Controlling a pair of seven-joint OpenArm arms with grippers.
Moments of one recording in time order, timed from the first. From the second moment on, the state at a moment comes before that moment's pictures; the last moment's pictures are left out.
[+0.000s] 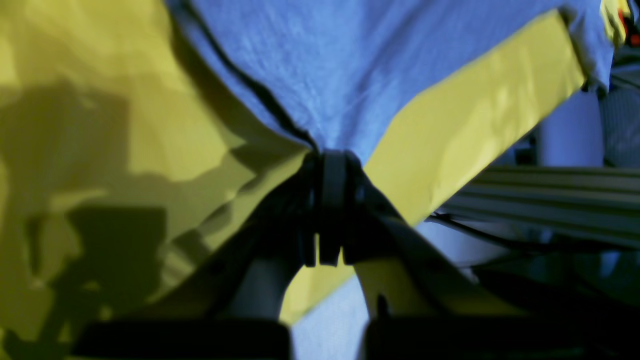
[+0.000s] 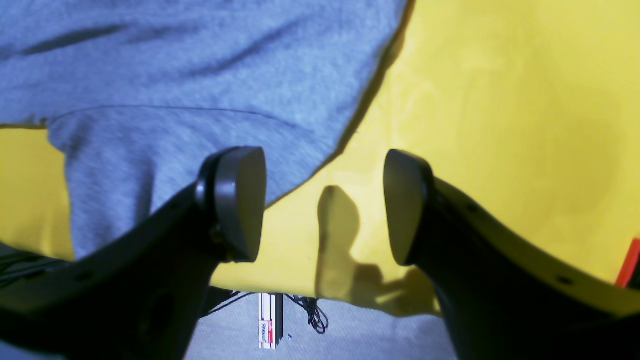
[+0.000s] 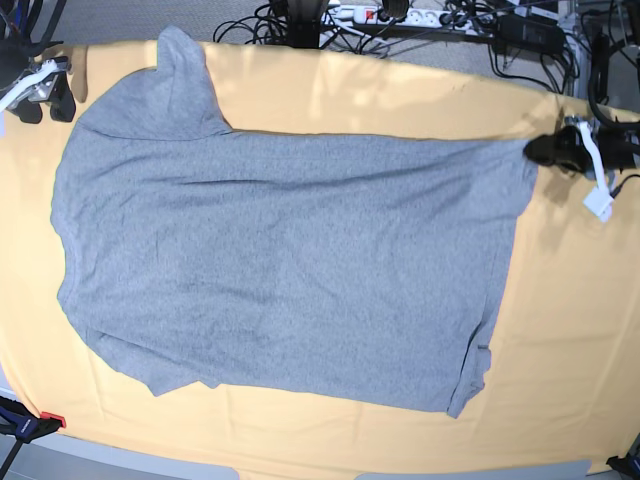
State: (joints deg) left arm 11.2 -44.9 -19.7 82.1 -85.2 -43.9 81.3; right arm -27.5 12.2 57.9 115.0 55.5 40.5 -76.6
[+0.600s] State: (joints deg) left arm 11.2 -45.1 -19.7 82.1 -74.2 -40.2 75.6; right arm -27.6 10.4 57.6 113.3 53.7 37.9 -75.7
